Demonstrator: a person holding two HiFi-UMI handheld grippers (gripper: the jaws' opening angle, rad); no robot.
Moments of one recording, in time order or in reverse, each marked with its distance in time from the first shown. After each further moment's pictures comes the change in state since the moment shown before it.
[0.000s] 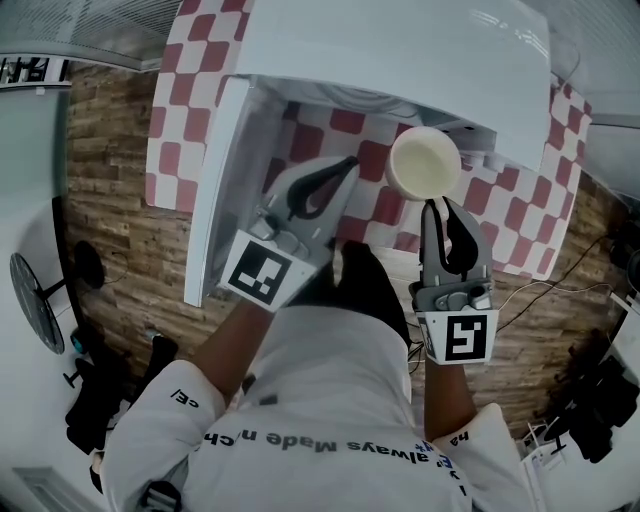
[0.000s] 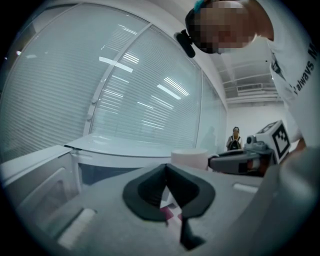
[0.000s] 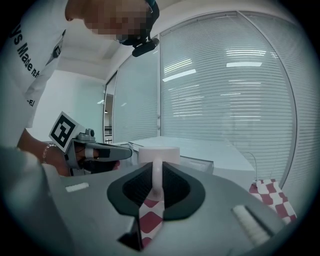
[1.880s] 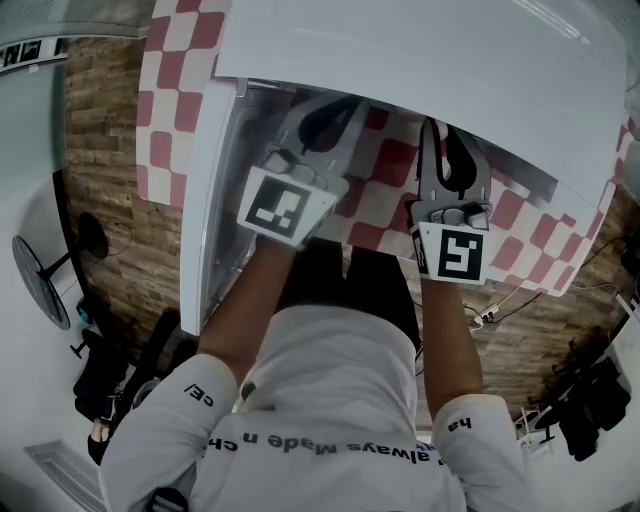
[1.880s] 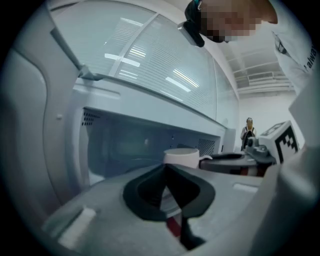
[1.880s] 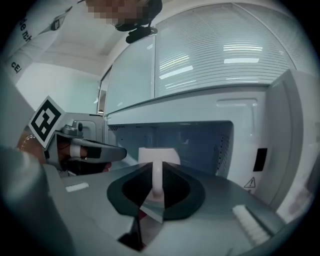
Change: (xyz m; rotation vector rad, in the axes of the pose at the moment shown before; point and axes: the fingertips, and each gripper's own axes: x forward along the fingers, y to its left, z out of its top) left arm 0.077 0.121 -0.084 0.013 0.038 0.123; right arm 0.166 -0.039 -0.088 0.022 -0.024 -0.045
